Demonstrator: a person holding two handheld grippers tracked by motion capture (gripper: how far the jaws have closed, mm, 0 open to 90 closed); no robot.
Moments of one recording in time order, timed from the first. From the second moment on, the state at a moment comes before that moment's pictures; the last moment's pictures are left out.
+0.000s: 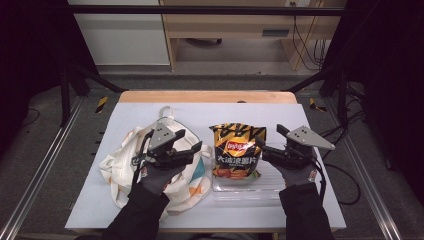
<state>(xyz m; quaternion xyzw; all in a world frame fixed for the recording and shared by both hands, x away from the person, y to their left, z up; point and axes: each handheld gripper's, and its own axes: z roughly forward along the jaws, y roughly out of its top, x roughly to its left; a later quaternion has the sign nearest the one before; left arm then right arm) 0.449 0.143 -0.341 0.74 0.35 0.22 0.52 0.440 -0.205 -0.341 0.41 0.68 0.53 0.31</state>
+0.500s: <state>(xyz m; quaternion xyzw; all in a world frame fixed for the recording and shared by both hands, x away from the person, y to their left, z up) 0.433 0.211 -0.355 0.73 0.38 0.24 0.51 0.428 -0.212 -0.350 0.40 0.69 0.52 0.31</state>
